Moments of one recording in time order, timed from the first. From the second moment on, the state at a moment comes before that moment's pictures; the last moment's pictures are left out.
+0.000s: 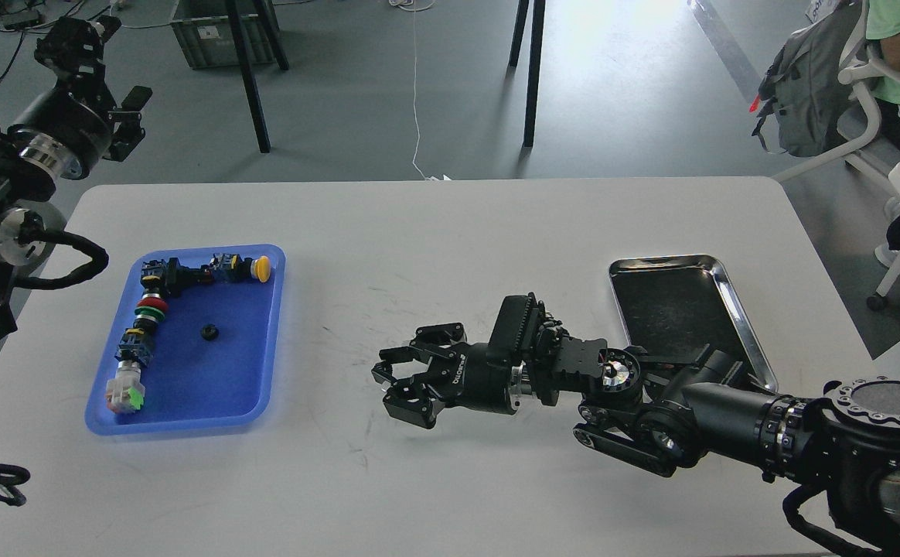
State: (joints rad) left arm -1.03 0.38 -0.35 -0.17 0.17 -0.49 -0.49; right arm 0.87 0.00 -0.08 0.78 -1.84 -0.36 0.49
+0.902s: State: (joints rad) left arm -1.03 0.40 -0.35 -0.17 0.17 -0.49 -0.49; right arm 0.87 0.00 -0.12 0.77 -1.84 -0.36 0.49
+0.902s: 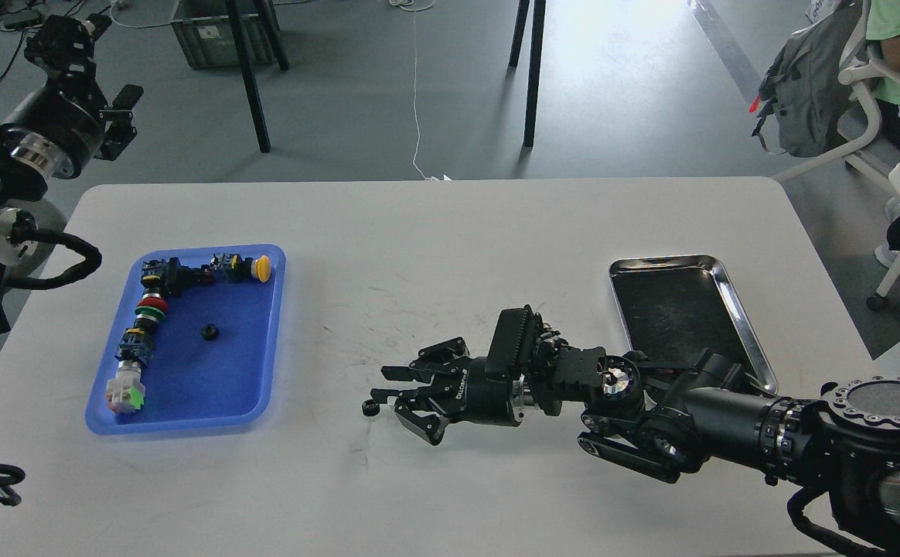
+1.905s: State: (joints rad) left arm -1.03 0.35 -0.22 -0.18 0.23 -0.49 -0.49; right arm 1.22 -0.08 0.00 0.76 -1.11 -0.28 0.49
